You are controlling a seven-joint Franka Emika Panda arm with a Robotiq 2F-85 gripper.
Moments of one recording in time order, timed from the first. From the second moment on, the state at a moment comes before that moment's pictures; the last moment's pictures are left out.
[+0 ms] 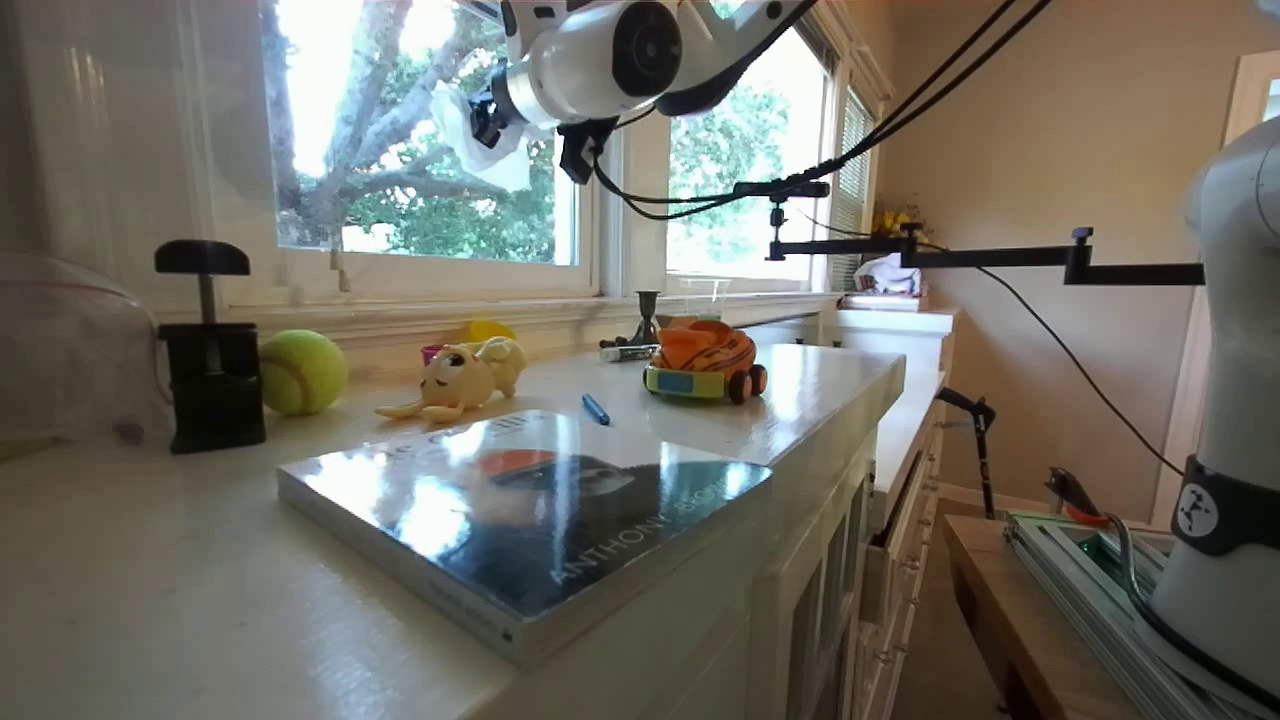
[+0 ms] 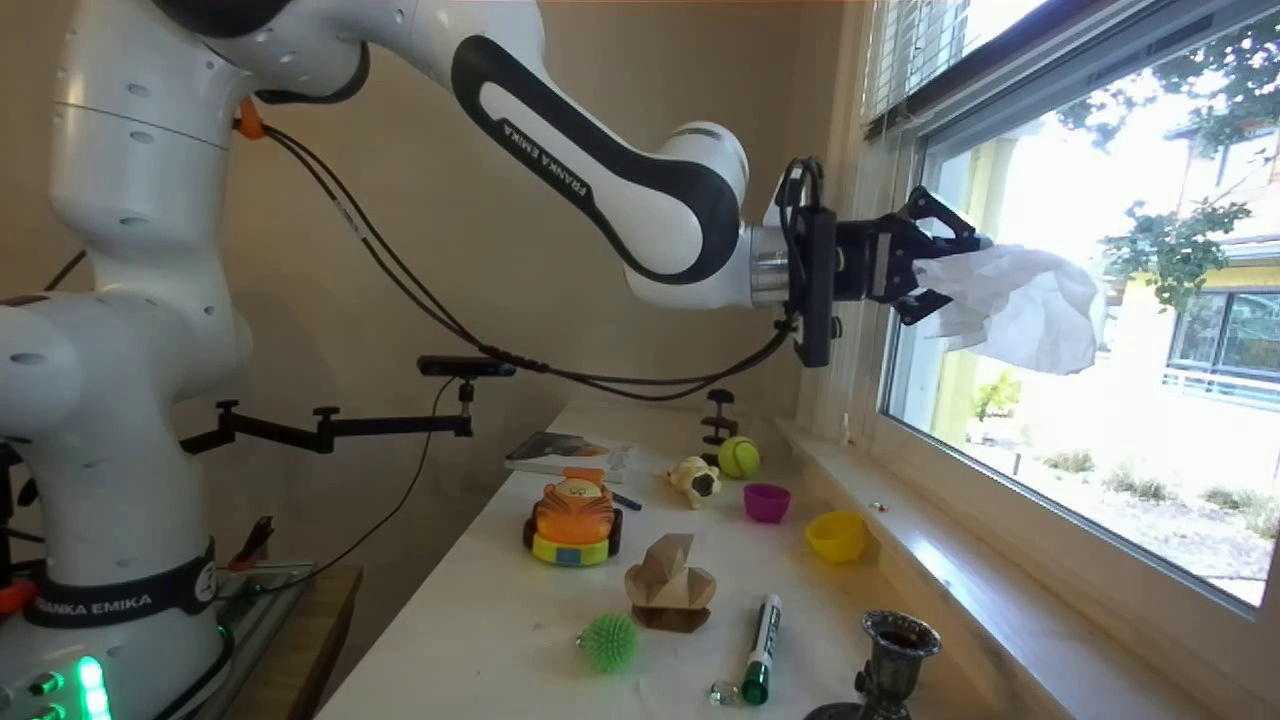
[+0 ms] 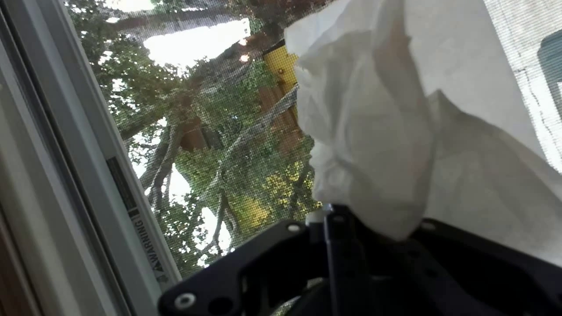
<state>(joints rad) -0.10 0.10 -0.06 -1.93 -2.51 2.45 1.46</state>
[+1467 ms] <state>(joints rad) -0.12 0.02 -0.10 -1.65 -2.51 2.79 1.30</state>
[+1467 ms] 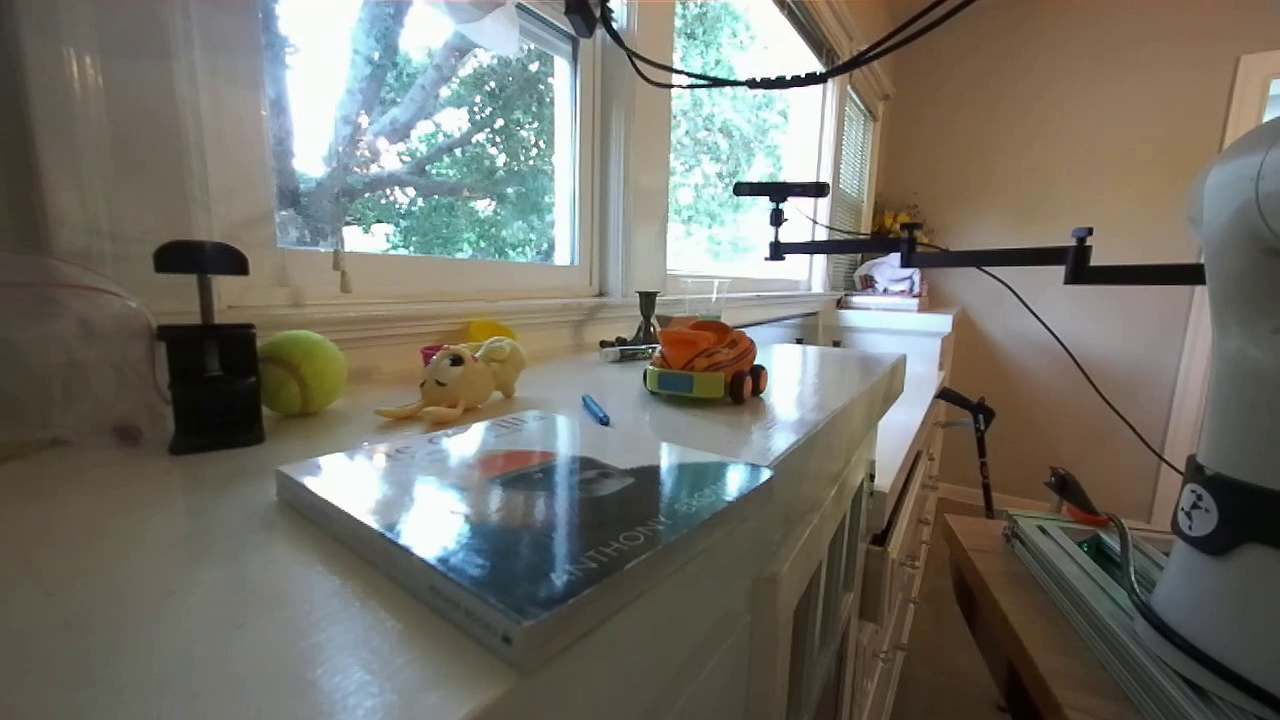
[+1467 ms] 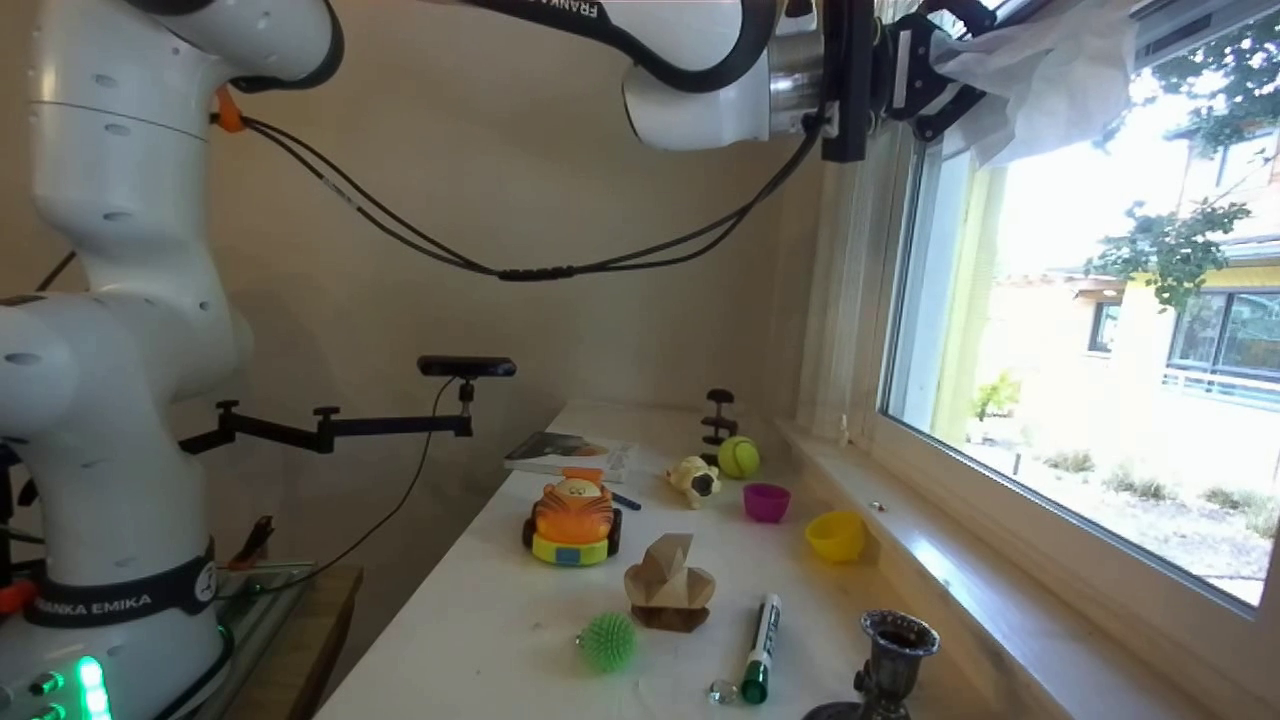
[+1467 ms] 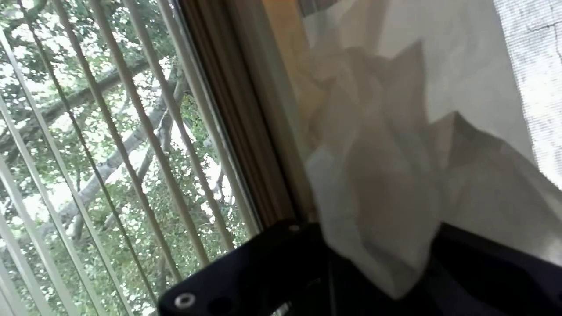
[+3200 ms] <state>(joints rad) -0.10 0.11 -0.06 -1.80 -2.51 2.87 1.30</state>
